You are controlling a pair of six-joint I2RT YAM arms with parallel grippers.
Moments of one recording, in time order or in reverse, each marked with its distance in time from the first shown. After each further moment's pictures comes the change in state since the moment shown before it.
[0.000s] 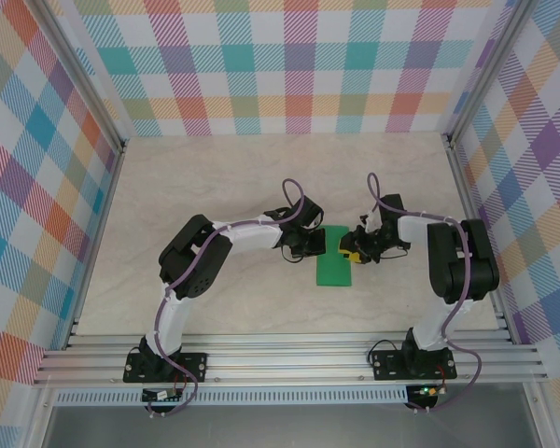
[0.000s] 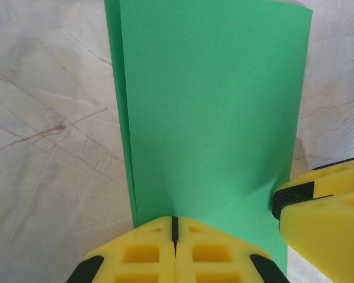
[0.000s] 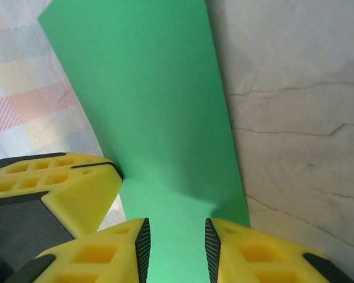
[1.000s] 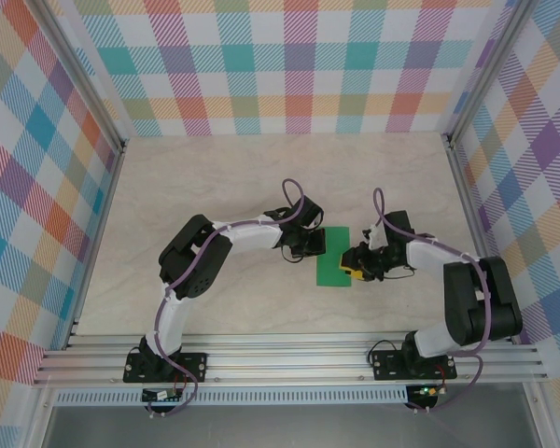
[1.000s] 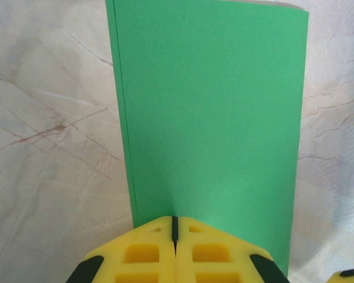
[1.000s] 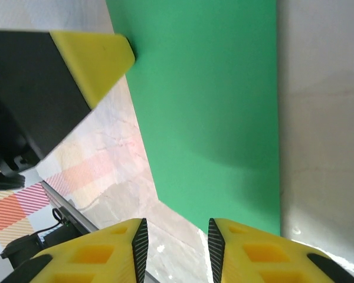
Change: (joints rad) left arm 0.000 0.000 0.000 0.000 0.000 0.000; right arm 0.037 -0.296 -0.239 -0.001 -0.026 0.032
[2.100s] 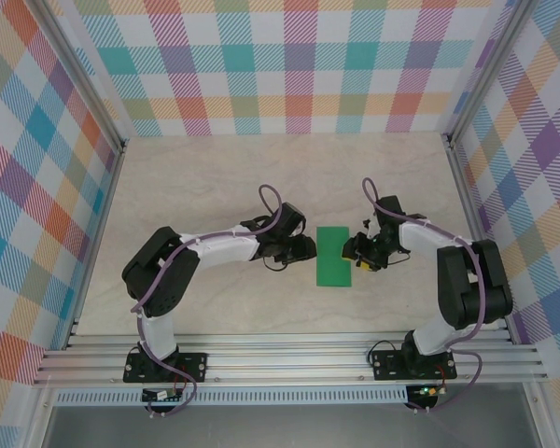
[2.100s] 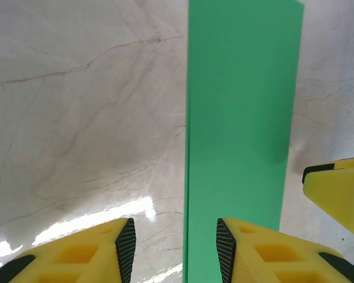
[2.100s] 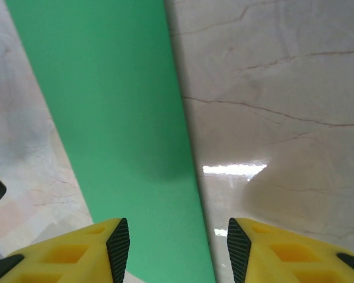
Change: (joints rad) left arm 0.000 -0.270 -0.278 0.060 -0.058 -0.092; right arm 0.036 0.123 0.206 -0.170 0.288 -0.040
